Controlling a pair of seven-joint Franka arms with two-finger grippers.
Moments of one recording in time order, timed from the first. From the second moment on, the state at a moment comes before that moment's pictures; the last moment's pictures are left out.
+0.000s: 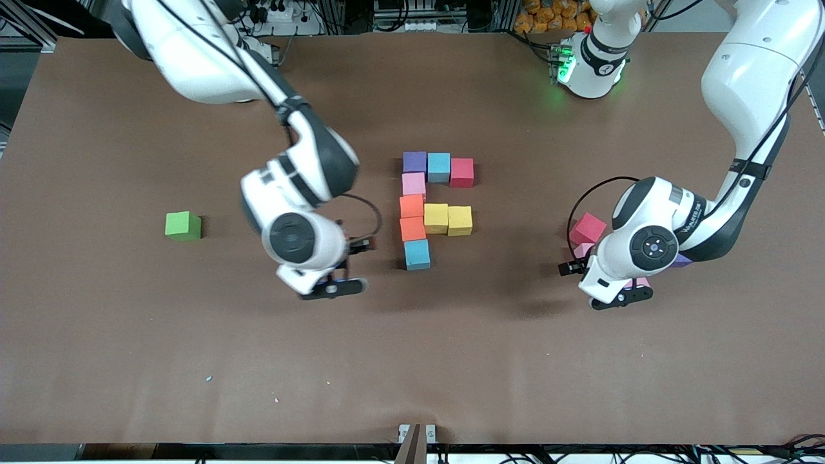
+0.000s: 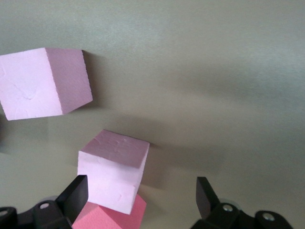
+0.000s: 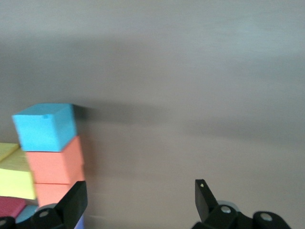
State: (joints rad) left arm 0.36 0.70 -0.70 -1.68 0.52 1.99 -0.74; right arm 0.34 0.73 0.17 -1.15 0.02 1.66 0.39
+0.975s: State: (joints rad) left arm 0.40 0.71 -0.69 -1.76 0.52 1.99 -0.73; right arm 0.03 0.17 -0.02 -1.51 0.01 1.57 -0.13
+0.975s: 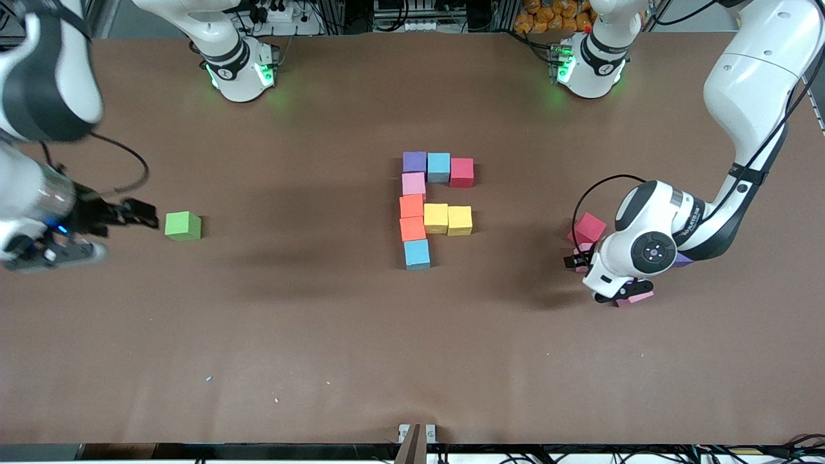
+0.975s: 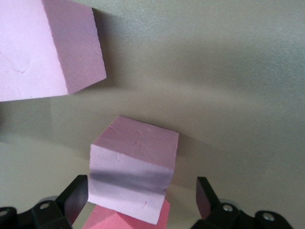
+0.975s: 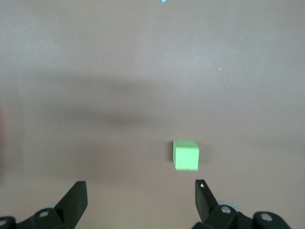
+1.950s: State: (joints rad) left arm 0.41 0.73 -0.66 -1.76 0.54 2.01 -0.60; right arm 0.02 0.02 -0.05 -1.53 0.00 1.51 -0.02
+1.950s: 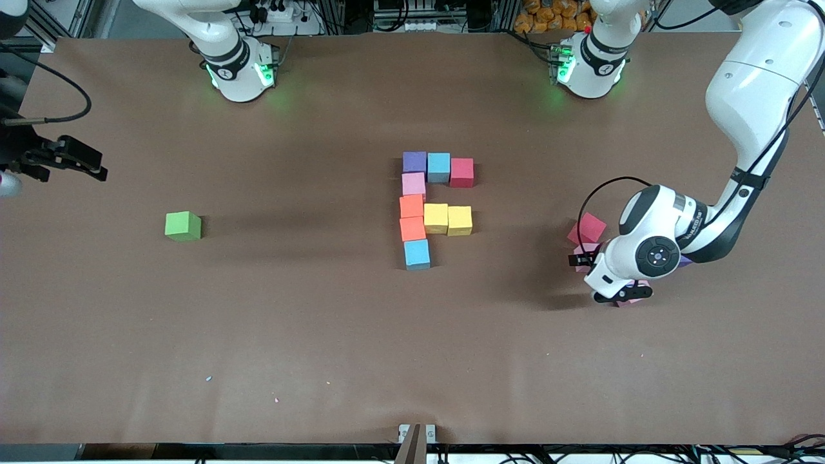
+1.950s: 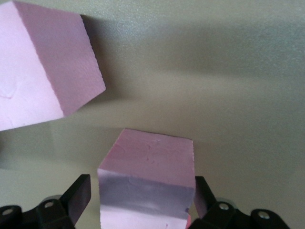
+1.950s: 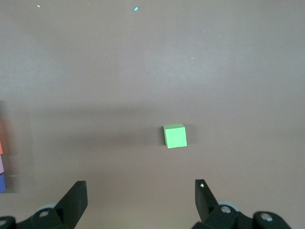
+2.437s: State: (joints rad) left arm 0.39 0.74 -0.66 -1.71 0.52 2.05 -0.66; right arm 0.03 -0.01 -0.04 -1.54 0.00 1.48 -0.02
